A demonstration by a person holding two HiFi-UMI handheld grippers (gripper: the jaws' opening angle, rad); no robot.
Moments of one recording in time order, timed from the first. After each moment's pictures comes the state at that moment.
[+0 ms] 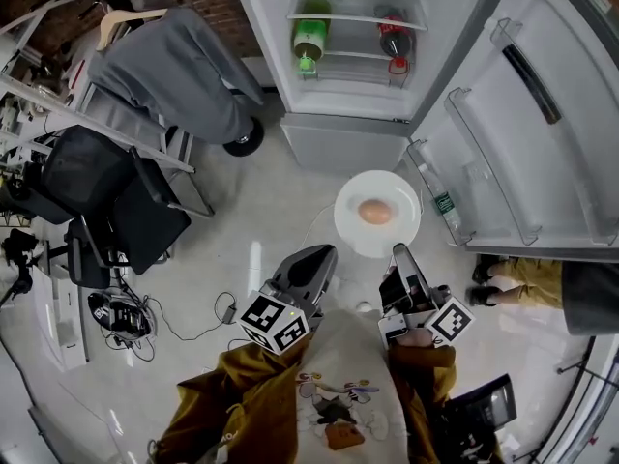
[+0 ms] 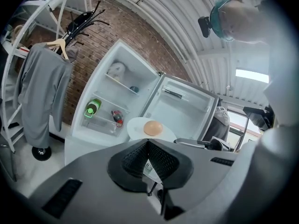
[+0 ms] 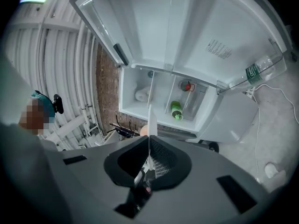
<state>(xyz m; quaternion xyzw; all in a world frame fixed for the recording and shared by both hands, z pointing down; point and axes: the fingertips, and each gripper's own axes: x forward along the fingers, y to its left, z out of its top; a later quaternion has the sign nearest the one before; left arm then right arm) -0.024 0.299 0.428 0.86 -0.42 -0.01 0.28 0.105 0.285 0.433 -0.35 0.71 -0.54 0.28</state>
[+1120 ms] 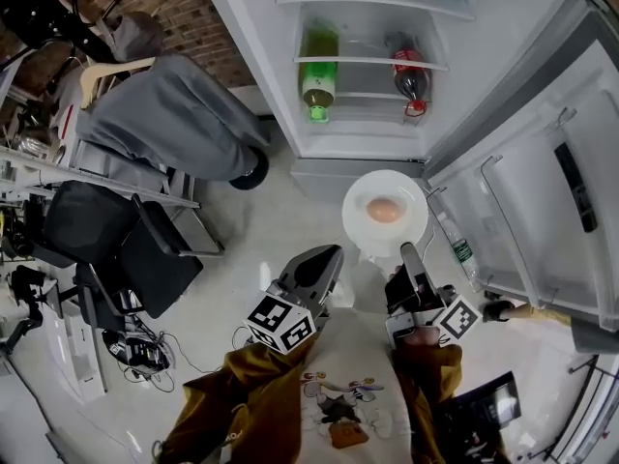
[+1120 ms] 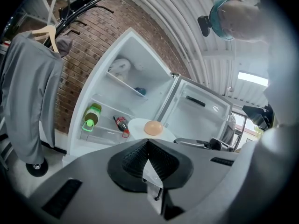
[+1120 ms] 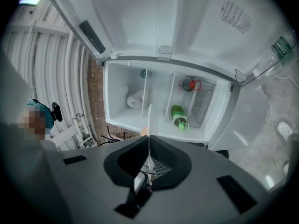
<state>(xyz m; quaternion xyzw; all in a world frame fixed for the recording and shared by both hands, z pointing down) -0.077 0.137 0.443 0.88 -0.40 0.00 0.27 0.056 0.129 0.450 -0.37 0.68 -0.55 0.32</state>
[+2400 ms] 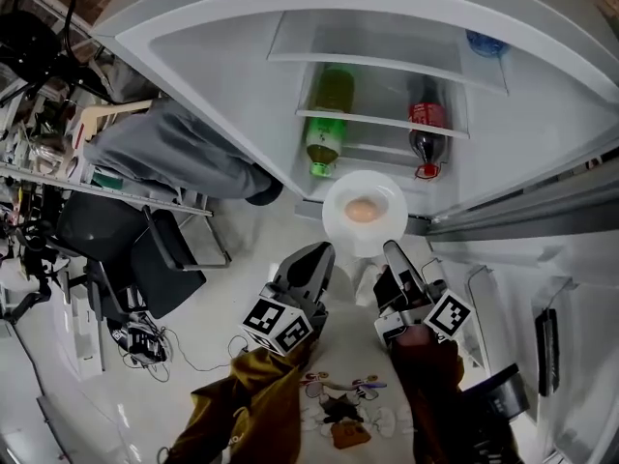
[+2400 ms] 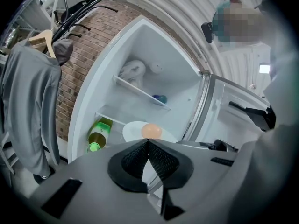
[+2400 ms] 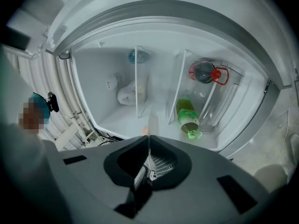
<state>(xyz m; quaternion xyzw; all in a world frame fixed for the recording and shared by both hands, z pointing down) -0.068 -0.036 0.431 0.82 -0.50 -0.02 0.26 0.046 -0.058 0.443 -0.28 0.71 -0.59 0.27</state>
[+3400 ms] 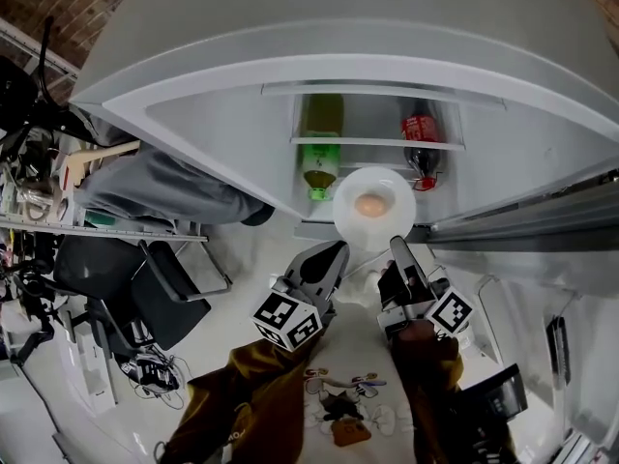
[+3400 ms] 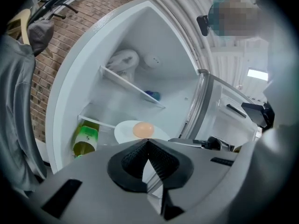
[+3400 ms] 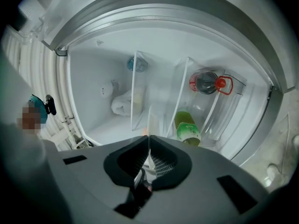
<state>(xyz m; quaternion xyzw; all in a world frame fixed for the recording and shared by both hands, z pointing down) -0.064 -0.091 0.429 0.88 -0.41 0.00 0.25 0.038 -0.105 0.443 -0.35 0.69 -0.56 0.30</state>
